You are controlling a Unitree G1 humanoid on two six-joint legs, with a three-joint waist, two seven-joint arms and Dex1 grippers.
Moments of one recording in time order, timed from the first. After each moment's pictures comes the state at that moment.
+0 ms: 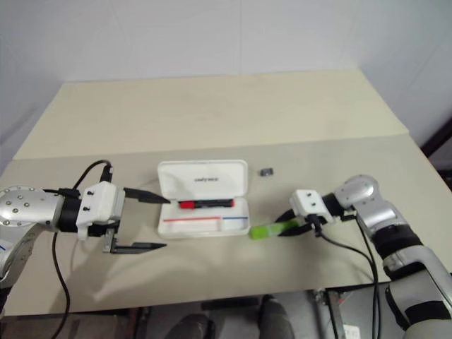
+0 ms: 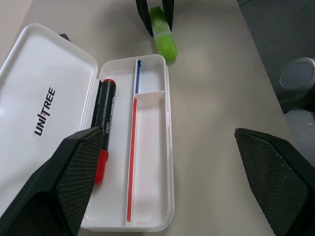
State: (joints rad) left arm -0.25 0.96 0.13 -0.45 -0.43 0.39 -1.18; right arm -0.72 -0.84 0.46 0.55 0.30 -0.30 1.55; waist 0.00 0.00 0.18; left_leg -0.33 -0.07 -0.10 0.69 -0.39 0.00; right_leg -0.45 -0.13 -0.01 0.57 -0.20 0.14
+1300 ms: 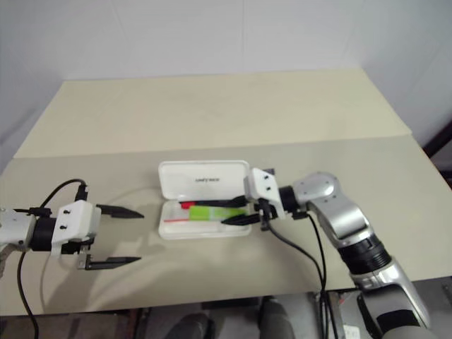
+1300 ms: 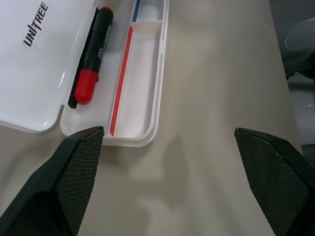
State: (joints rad) left arm 0.01 1.04 0.29 -0.42 -0.40 0.27 -1.20; right arm -0.64 -0.57 0.31 -0.08 0.33 0.33 1.25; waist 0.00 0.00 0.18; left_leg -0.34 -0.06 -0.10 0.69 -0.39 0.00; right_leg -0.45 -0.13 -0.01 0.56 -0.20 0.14
